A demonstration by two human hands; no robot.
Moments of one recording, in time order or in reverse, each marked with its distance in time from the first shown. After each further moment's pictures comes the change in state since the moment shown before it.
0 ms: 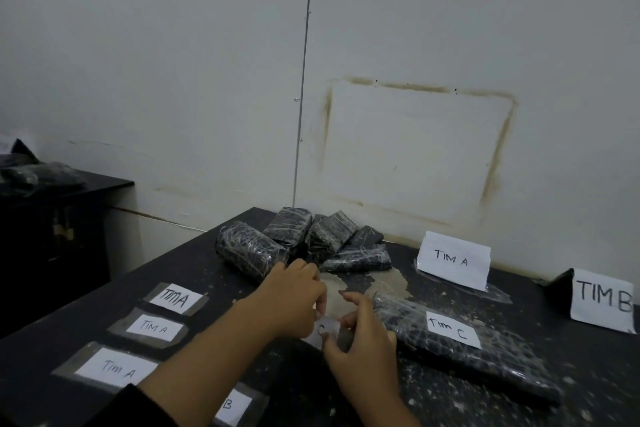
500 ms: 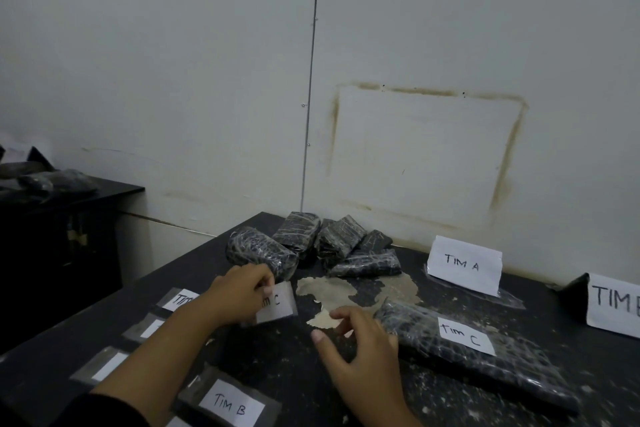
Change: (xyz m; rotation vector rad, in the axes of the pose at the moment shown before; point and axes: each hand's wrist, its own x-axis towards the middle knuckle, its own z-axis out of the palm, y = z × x) left_hand -0.025 -0.079 0.016 -0.389 -0.022 -0.350; right_hand -0.004 -0.005 0.007 0.061 0.027 -0.155
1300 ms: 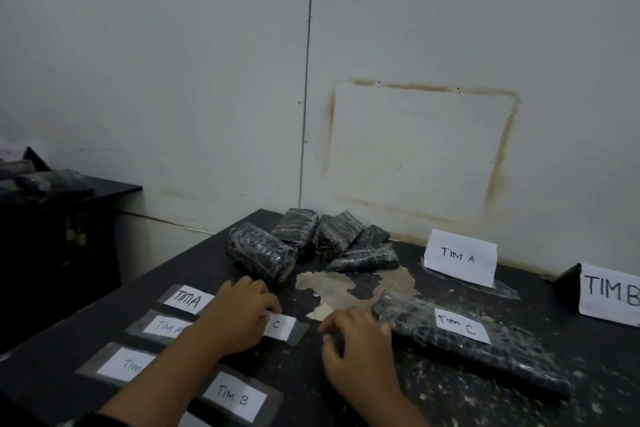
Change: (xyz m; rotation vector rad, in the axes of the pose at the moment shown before) left_hand -0.017 -0.004 0.032 0.334 0.074 0.166; right_hand 0.003 0.003 0.002 -0.281 -0.131 -0.056
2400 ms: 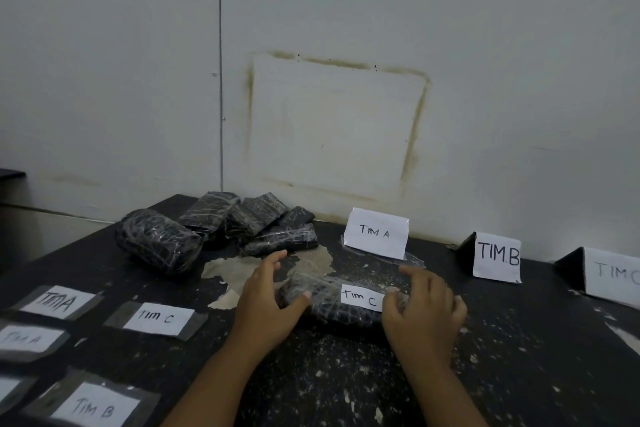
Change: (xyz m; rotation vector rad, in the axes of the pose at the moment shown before) left_hand 0.046 0.170 0.026 -1.033 0.340 -0.131; right_hand -0.022 0.136 -0.099 -0.252 0.512 0.462
